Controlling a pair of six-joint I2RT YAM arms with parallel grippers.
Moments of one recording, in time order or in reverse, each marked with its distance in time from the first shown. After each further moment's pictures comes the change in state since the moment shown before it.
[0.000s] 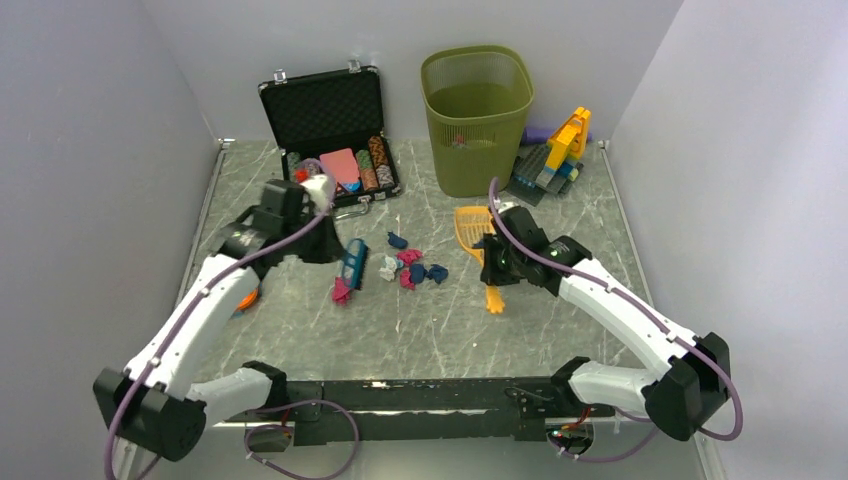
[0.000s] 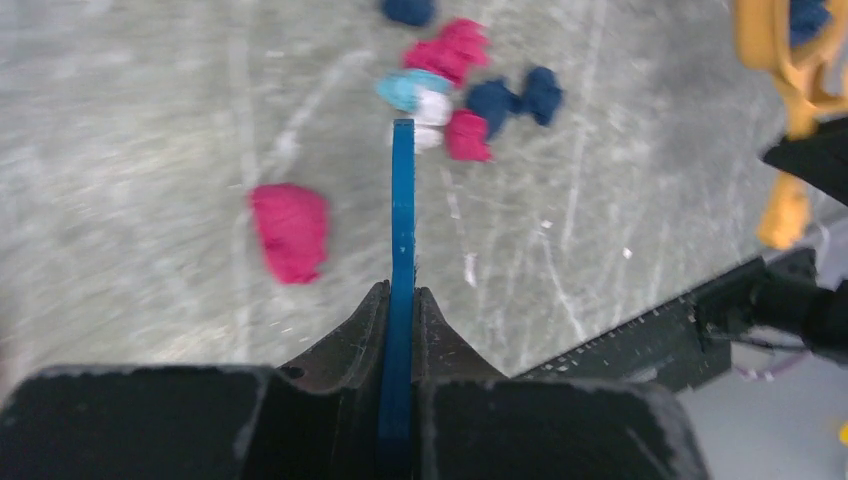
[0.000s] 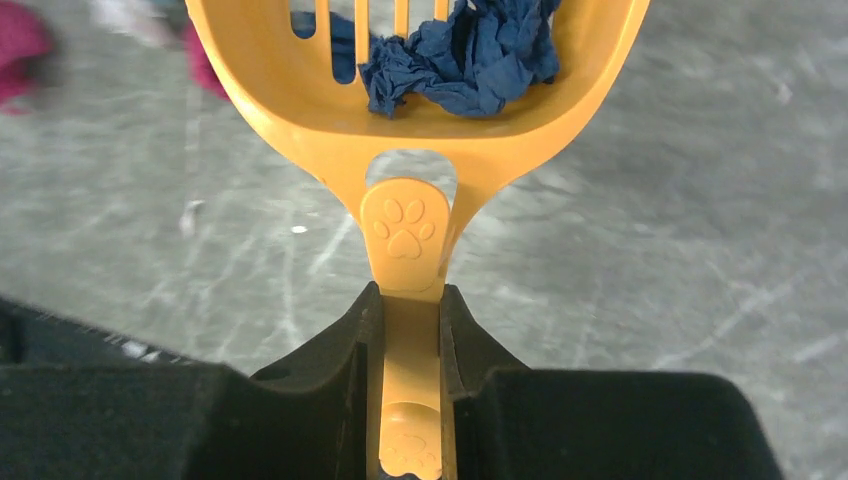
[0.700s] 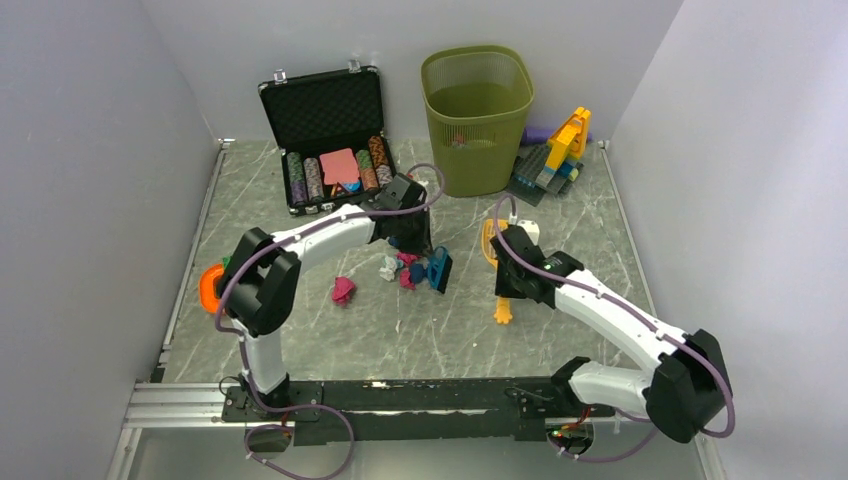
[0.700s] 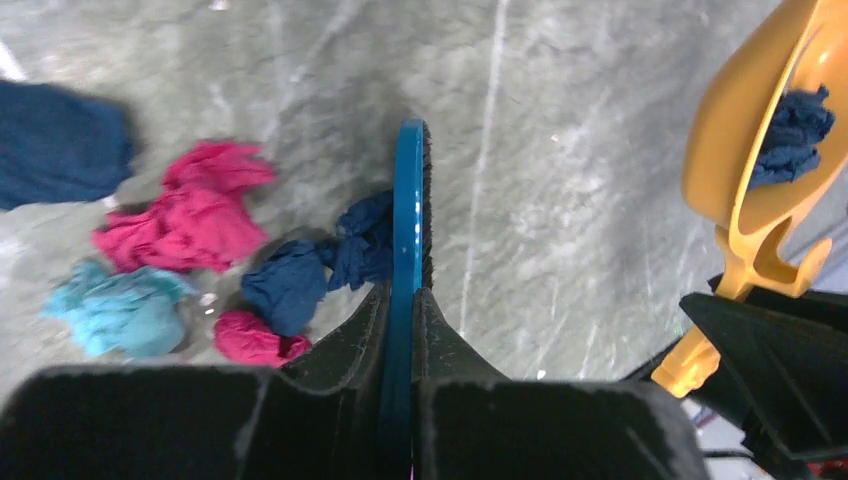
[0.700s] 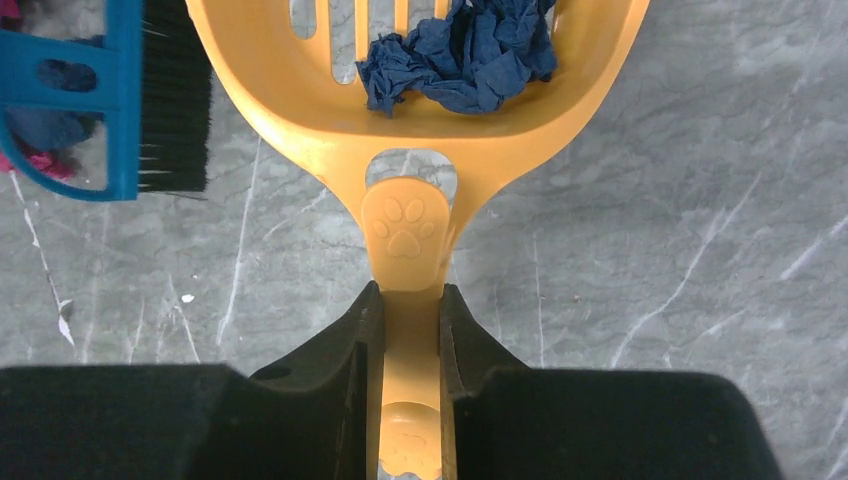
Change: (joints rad) left arm -0.385 0.777 0.271 0.389 0.014 -0.269; right arm -0.002 -0.057 -0.220 0.051 0.261 0.214
